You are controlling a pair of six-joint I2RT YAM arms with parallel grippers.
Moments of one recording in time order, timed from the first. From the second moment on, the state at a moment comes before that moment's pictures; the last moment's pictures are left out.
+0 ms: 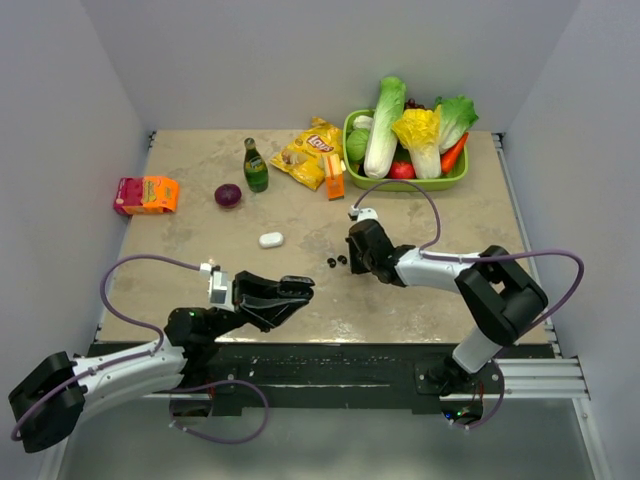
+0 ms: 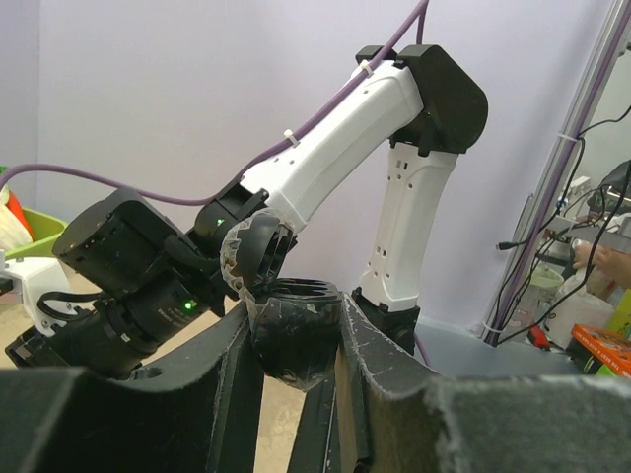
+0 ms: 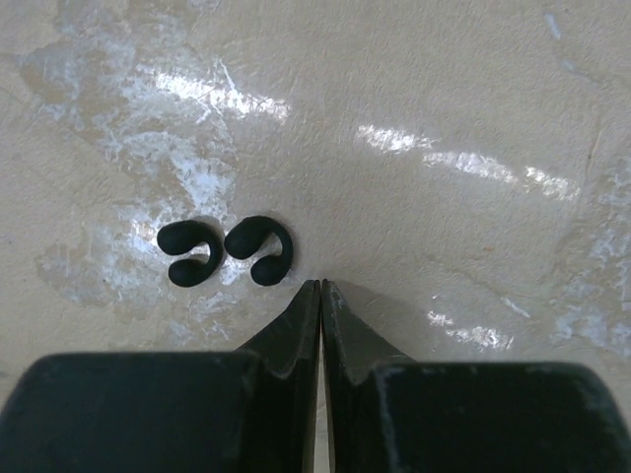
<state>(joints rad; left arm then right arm) -0.93 0.73 0.05 1.26 0.30 -0.47 0.70 1.63 0.77 0.04 0.20 0.44</state>
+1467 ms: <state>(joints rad) -0.95 0.77 0.05 1.27 0.29 -0.47 0.74 1.62 0.78 0.02 0.22 0.45</state>
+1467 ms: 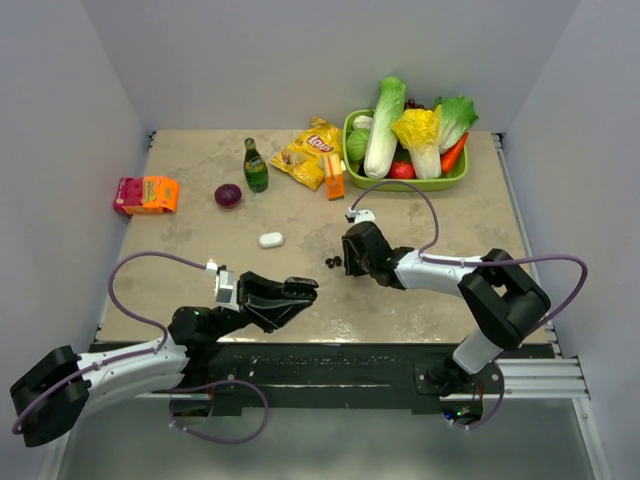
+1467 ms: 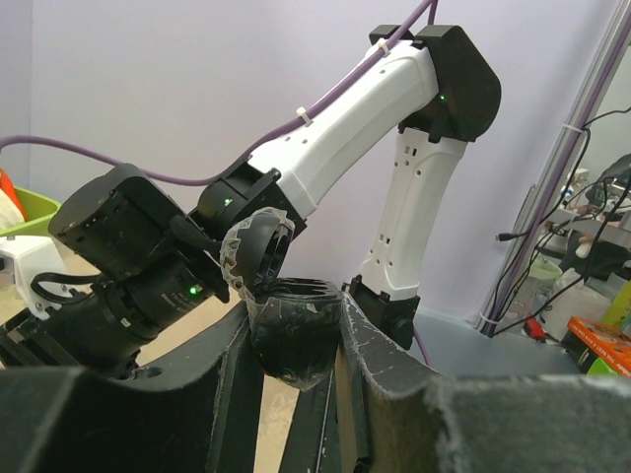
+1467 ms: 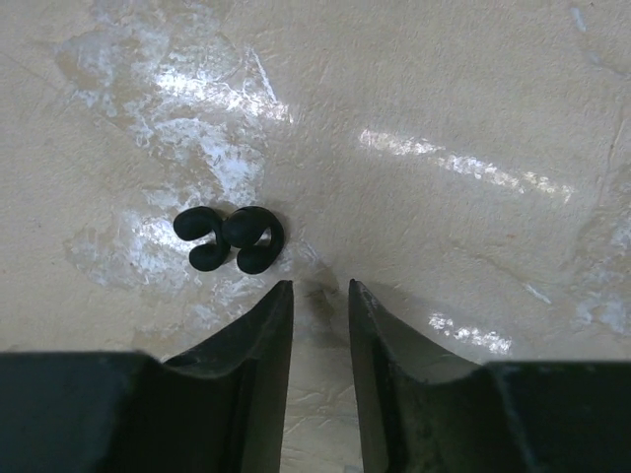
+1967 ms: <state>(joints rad) -0.96 0.77 0.05 1.27 0.28 -0.47 0.74 1.62 0.80 0.03 0.21 0.43</state>
